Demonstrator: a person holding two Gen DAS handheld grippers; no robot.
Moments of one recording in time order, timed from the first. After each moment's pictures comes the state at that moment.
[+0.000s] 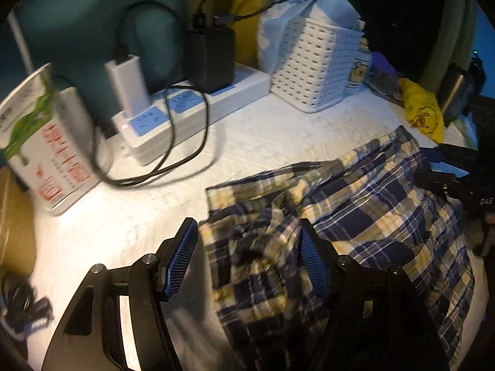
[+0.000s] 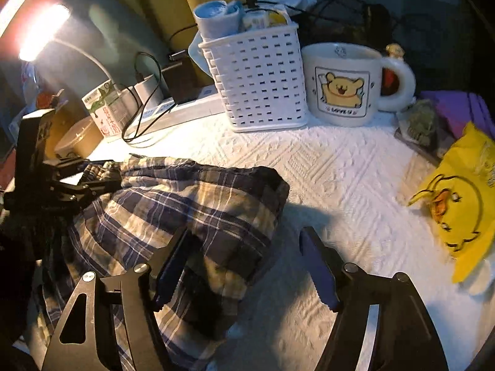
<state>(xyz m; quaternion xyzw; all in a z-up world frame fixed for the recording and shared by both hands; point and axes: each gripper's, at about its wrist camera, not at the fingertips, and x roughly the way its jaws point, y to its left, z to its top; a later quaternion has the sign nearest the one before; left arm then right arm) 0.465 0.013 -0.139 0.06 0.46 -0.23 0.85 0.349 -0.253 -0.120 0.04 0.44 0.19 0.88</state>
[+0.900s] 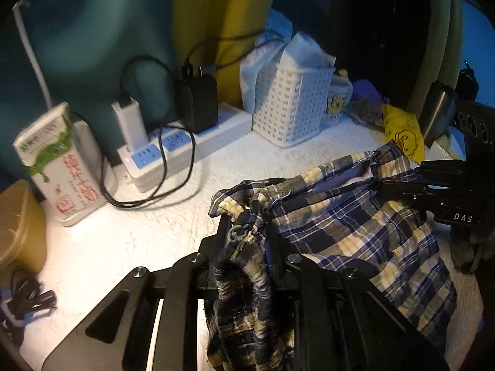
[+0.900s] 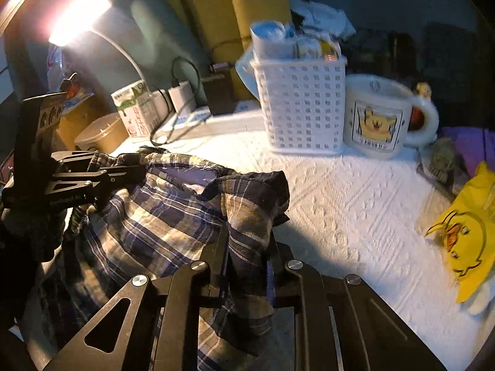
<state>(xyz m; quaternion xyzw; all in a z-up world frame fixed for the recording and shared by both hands) 0.433 0.002 -0.104 0.05 0.39 -0.22 0.89 0.336 -0.223 -0.095 0.00 0.39 0.22 0.89</state>
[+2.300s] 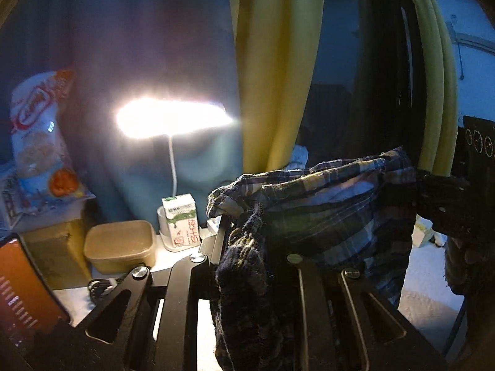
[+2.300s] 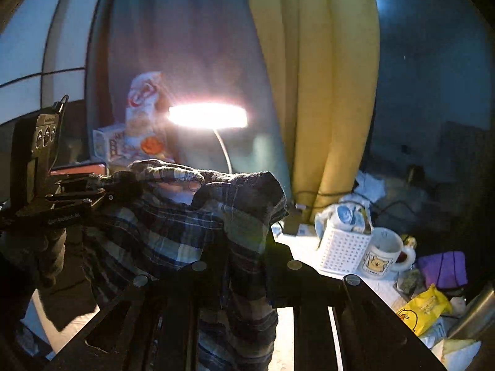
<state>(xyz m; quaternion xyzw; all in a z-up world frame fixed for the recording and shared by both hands) 0.264 0.086 0.046 0.00 0.20 -0.12 0.97 0.206 -0.148 0.074 -0.07 0.19 0.28 0.94</state>
